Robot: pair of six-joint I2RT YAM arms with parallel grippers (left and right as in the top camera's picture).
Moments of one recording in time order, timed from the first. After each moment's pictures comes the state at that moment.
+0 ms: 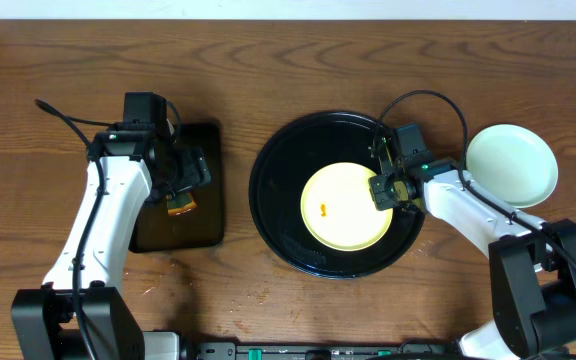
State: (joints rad) left arm 0.02 1.54 1.15 -0.96 0.08 -0.36; right arm 0.33 1.73 0.92 -0.45 -0.01 0.06
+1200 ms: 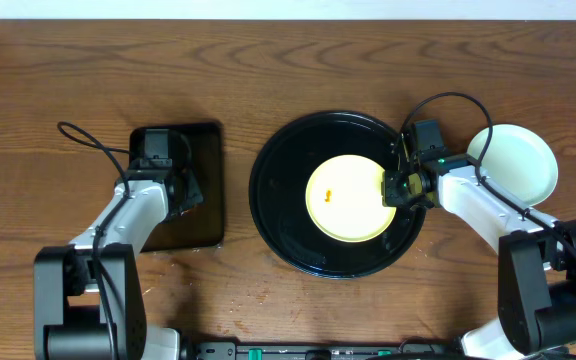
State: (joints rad) left arm 0.02 1.63 0.82 -0.48 -0.10 -0.38; right arm 0.24 1.73 0.93 -0.51 -0.09 0.26
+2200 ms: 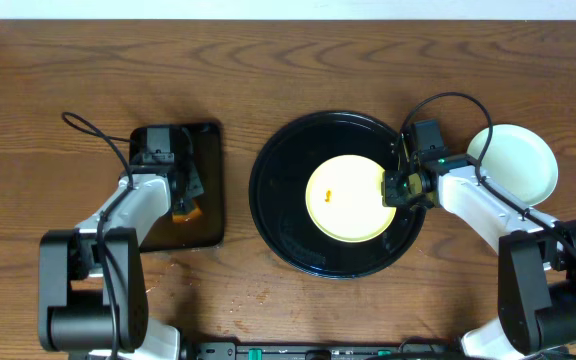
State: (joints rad) left arm 0.01 1.68 0.84 -0.39 -0.13 -0.32; right arm 0.24 1.73 0.93 -0.52 -0.10 0.26
